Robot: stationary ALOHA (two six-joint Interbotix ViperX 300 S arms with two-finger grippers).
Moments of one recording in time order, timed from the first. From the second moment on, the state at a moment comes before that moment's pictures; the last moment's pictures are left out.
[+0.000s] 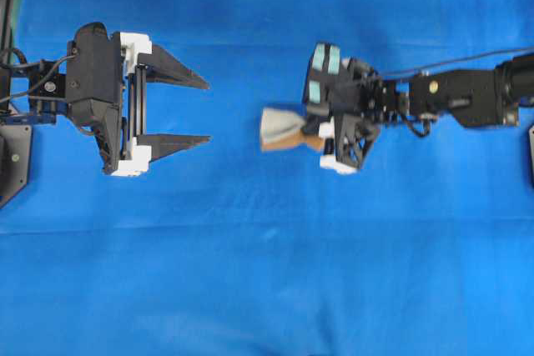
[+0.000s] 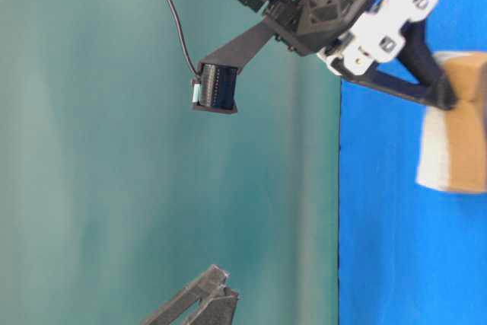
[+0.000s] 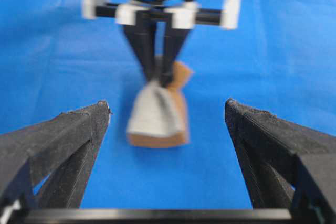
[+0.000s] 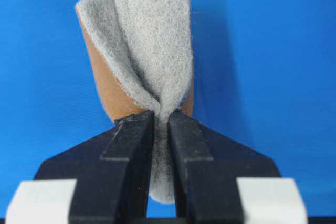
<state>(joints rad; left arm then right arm) 0.05 -0.45 0.96 -0.03 -0.20 0.09 -0.15 0.14 0.68 -0.16 0.04 0.25</state>
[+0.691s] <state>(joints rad) 0.05 -0.45 0.96 -0.03 -0.20 0.10 -0.14 0.15 0.68 -0.17 0.02 0.24</state>
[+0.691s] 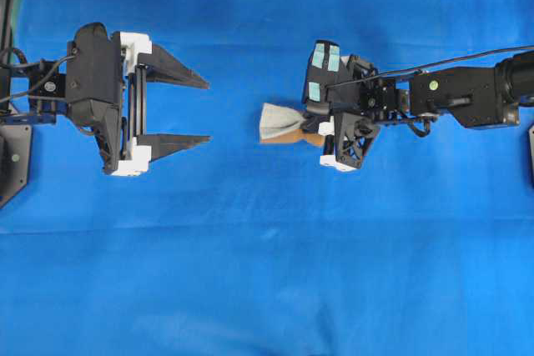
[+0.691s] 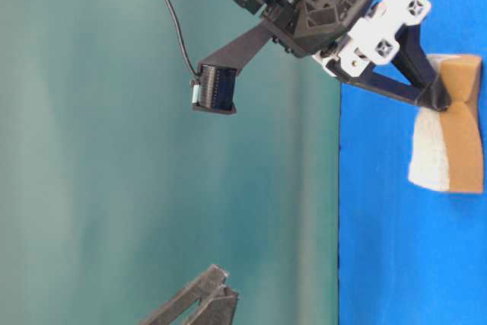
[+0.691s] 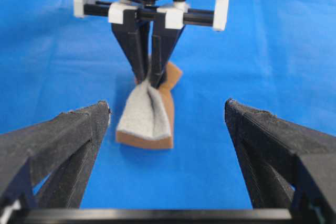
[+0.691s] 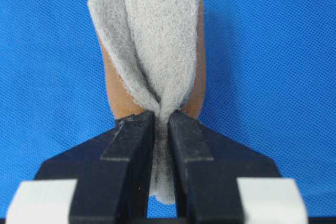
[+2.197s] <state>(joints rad) 0.05 -0.45 0.96 -0.03 -0.20 0.10 -0.08 -0.20 0.66 -0.21 0.19 0.24</state>
